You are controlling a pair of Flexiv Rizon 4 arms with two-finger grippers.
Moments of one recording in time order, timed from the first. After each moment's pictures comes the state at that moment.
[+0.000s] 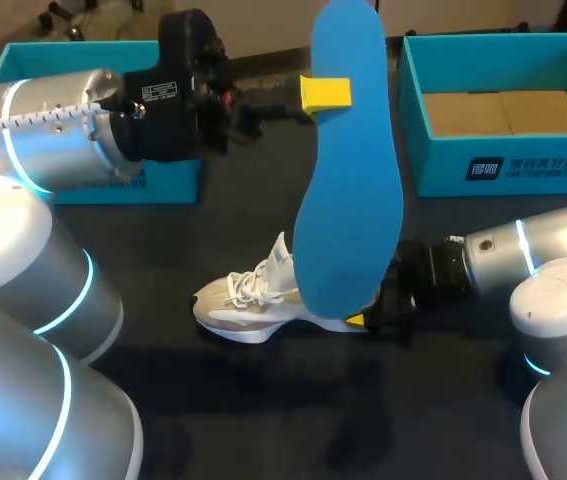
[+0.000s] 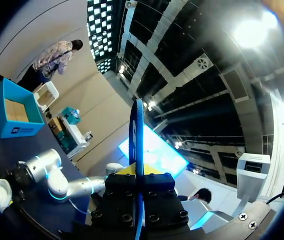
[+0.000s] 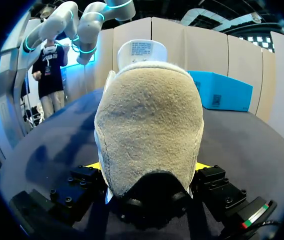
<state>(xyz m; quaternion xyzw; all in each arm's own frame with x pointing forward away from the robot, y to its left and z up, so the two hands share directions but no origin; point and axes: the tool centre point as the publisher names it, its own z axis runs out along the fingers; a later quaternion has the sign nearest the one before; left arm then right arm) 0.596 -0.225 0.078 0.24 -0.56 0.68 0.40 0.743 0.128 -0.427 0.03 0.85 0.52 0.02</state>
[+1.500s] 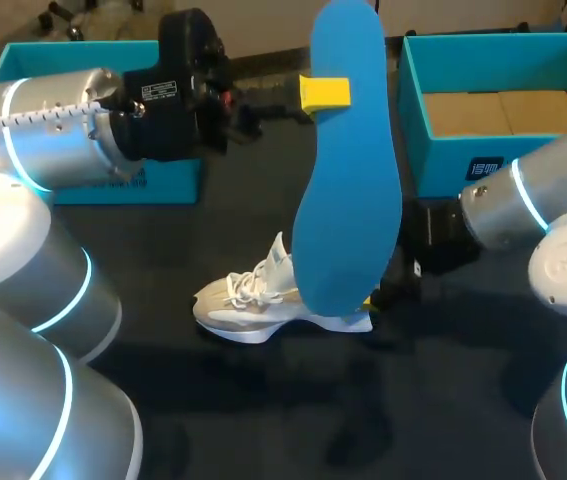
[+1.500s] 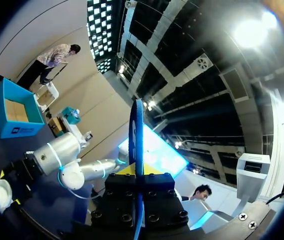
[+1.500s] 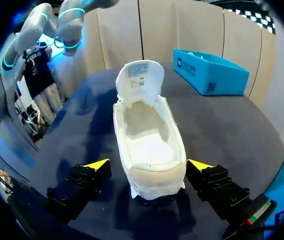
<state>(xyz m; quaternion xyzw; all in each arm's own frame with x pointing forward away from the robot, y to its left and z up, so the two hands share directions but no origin) 0.597 -0.225 0.077 0.24 -0.56 0.68 0.40 0.730 0.110 -0.358 0.08 0.92 0.38 0.00</state>
